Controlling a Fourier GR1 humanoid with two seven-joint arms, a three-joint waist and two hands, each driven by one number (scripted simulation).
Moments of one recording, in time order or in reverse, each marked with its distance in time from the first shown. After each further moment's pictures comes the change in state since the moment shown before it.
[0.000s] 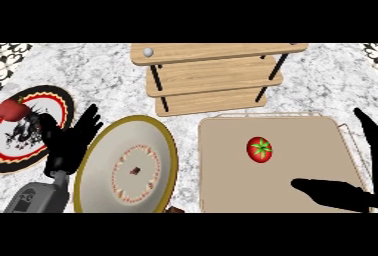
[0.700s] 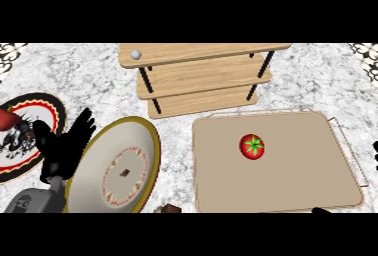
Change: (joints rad) left arm 0.037 0.007 0.008 -0.004 0.007 0.029 -0.039; right arm 0.390 0.000 -0.121 -0.131 -0.178 -0.188 -0.401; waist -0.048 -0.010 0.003
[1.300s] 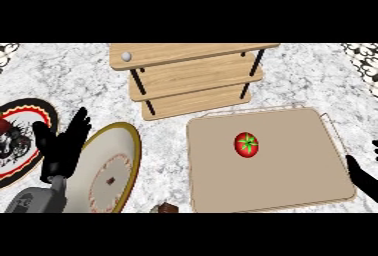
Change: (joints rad) left arm -0.009 -0.001 0.000 0.025 -0.016 0.060 -0.036; right arm -0.091 0.117 -0.194 0.534 -0.157 -0.193 -0.505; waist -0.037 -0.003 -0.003
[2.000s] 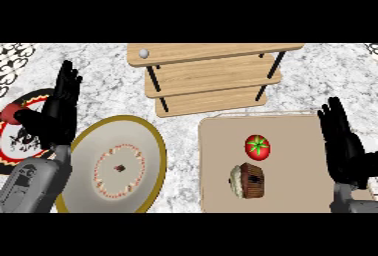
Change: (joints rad) left arm -0.188 -0.010 0.019 -0.078 -0.126 0.151 -0.210; right arm -0.290 0.196 0.062 0.250 -0.391 0.320 -0.346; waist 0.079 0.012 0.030
